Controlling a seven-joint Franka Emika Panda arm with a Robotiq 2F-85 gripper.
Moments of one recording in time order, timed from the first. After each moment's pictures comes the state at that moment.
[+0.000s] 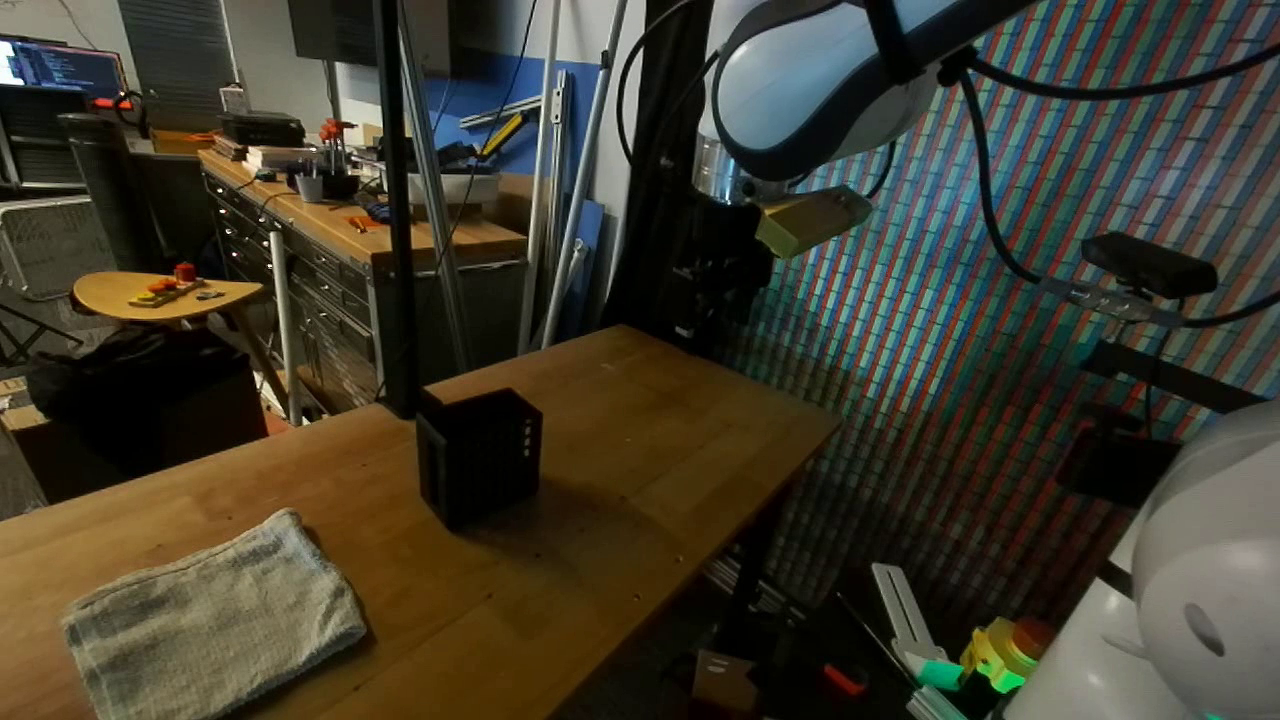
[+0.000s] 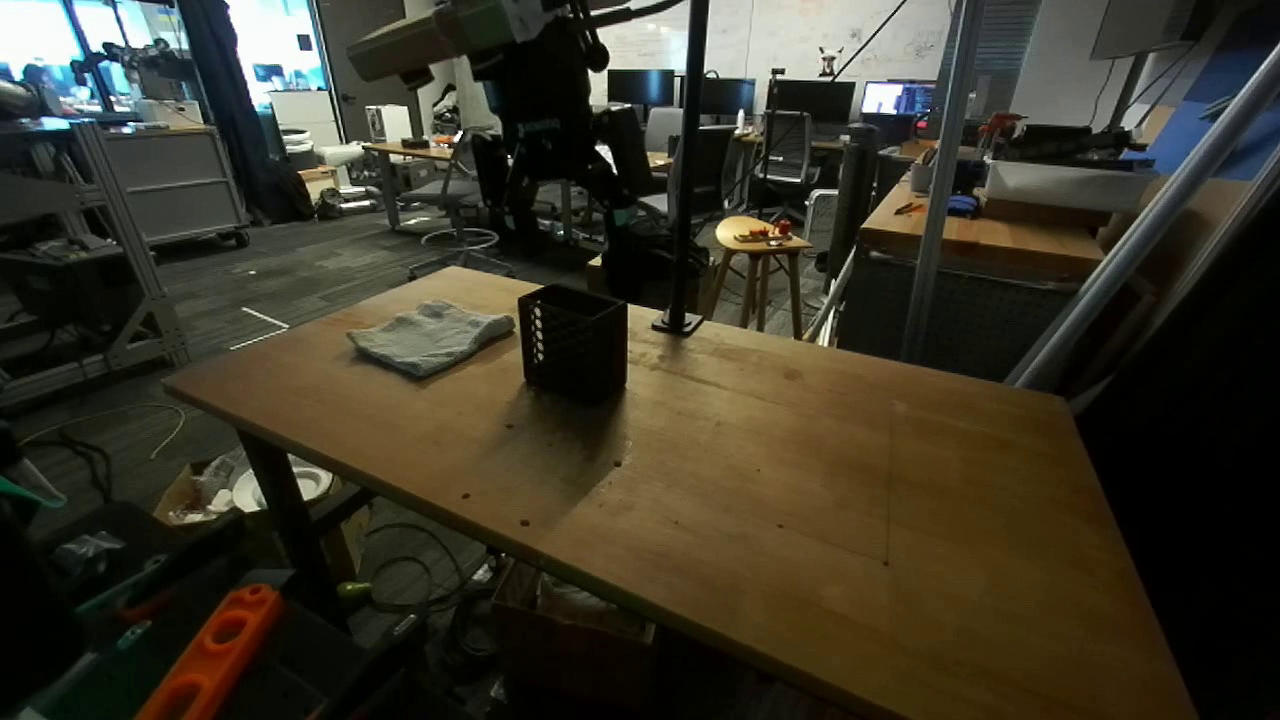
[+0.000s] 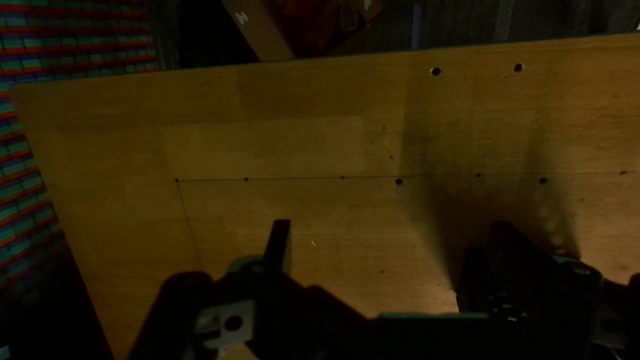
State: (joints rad) arm -0.17 -0.41 -0.06 -2.57 -0.28 2.25 -0.02
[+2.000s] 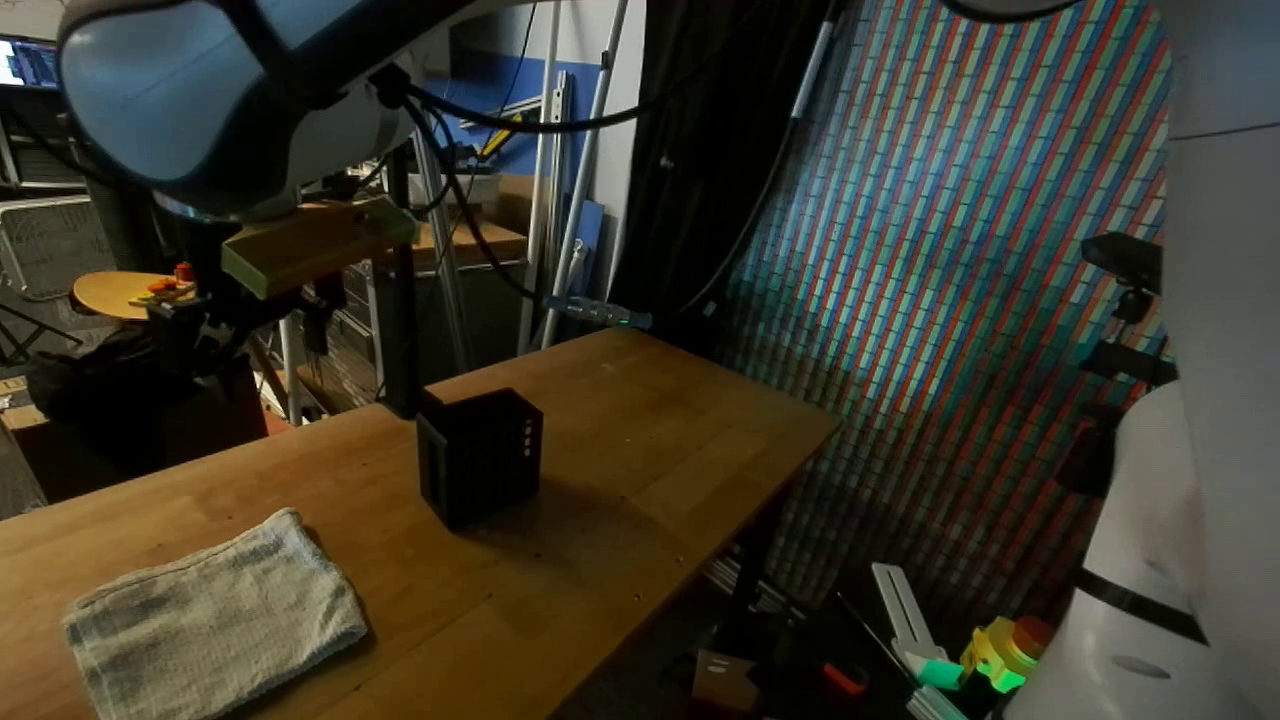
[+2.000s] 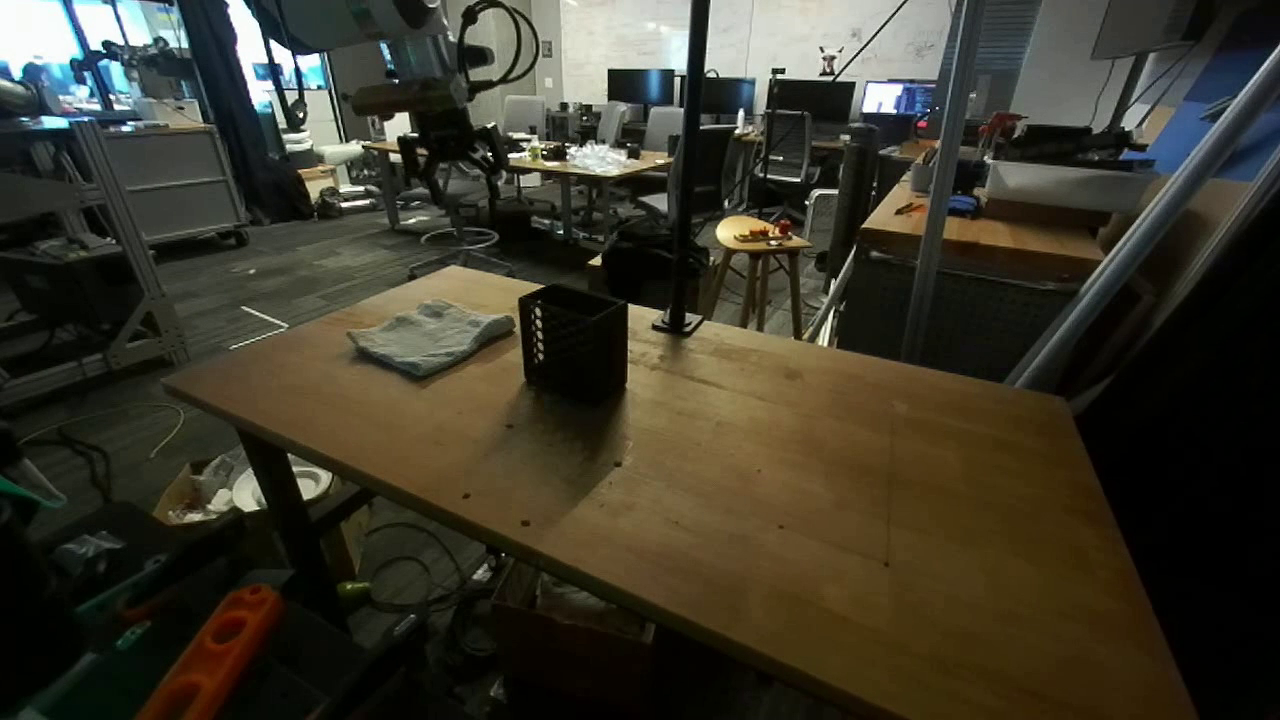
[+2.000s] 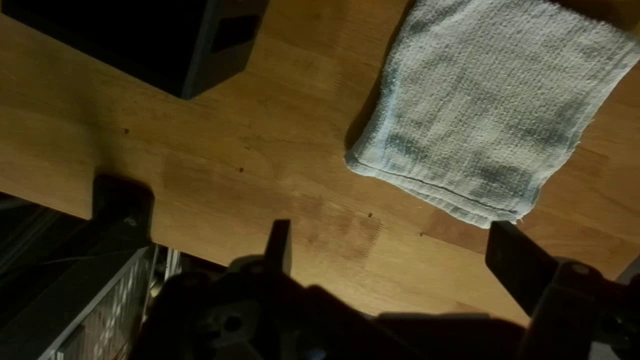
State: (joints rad) arm 0.25 0.40 0.15 -1.72 -0.28 2.25 0.18
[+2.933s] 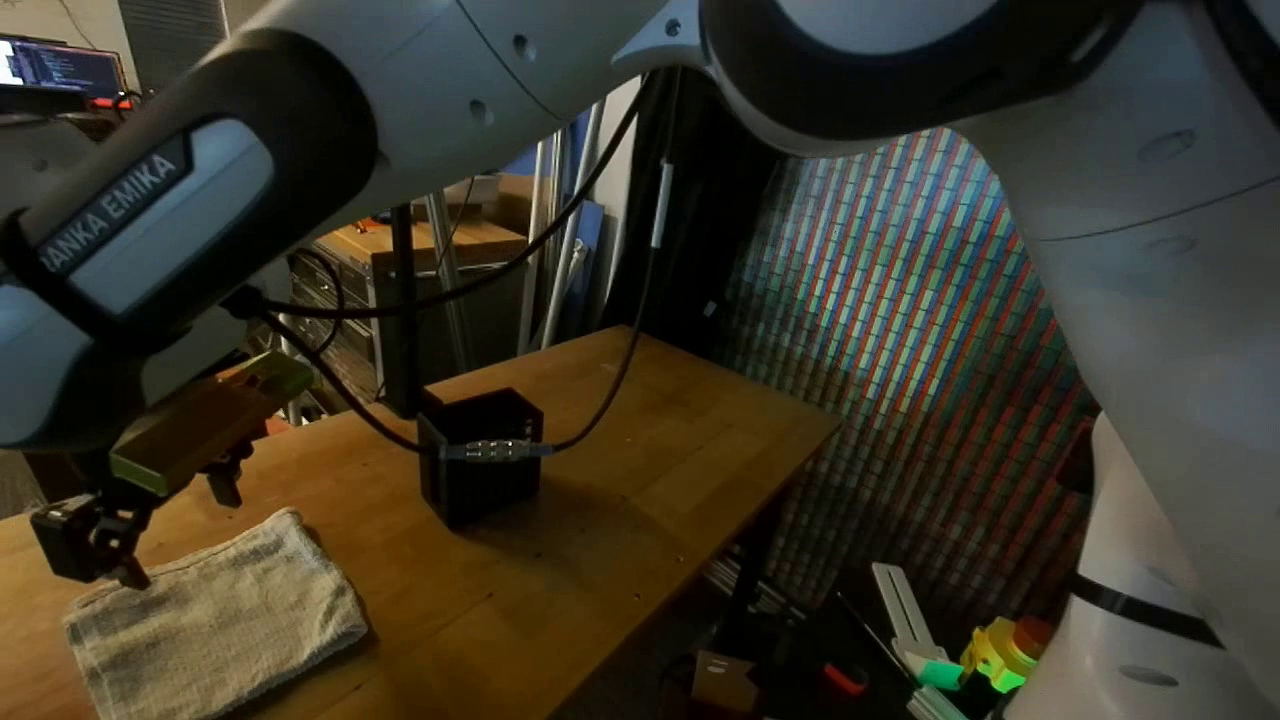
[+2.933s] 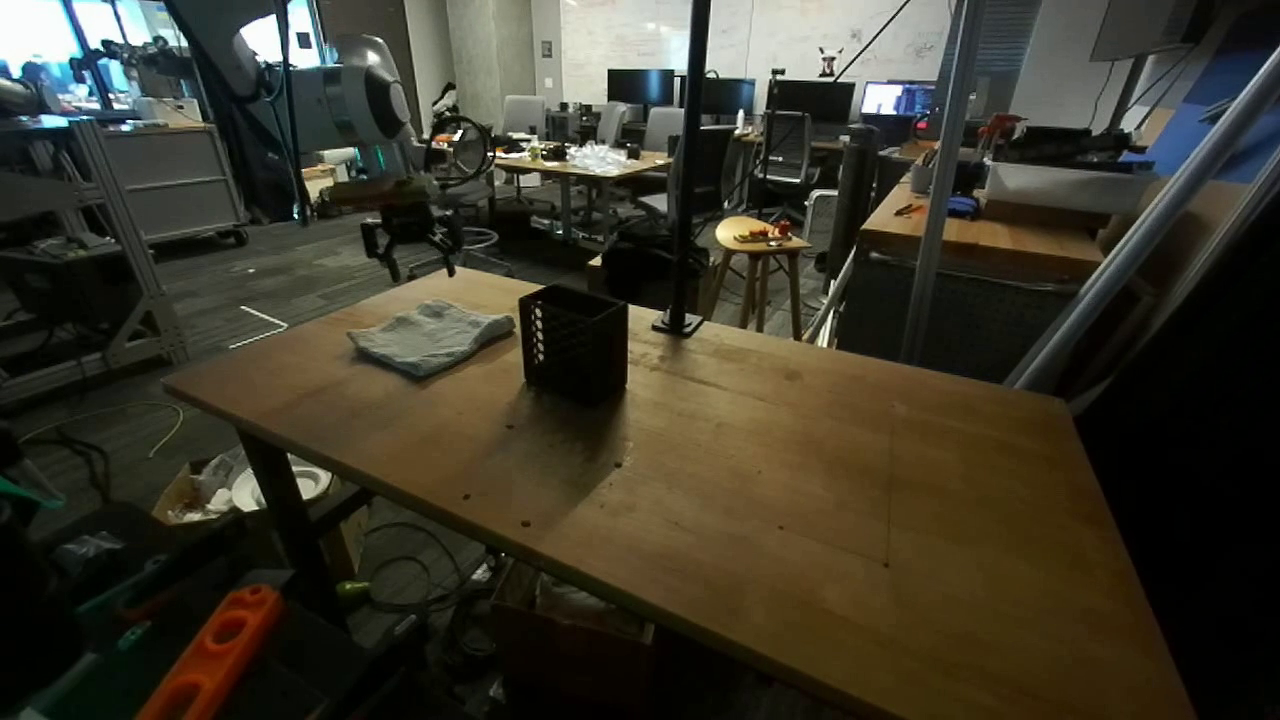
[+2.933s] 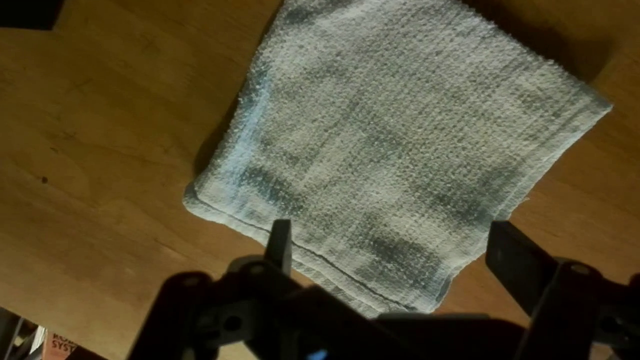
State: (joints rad) arm 0.40 0.71 0.13 -1.54 -0.28 2.26 0.11
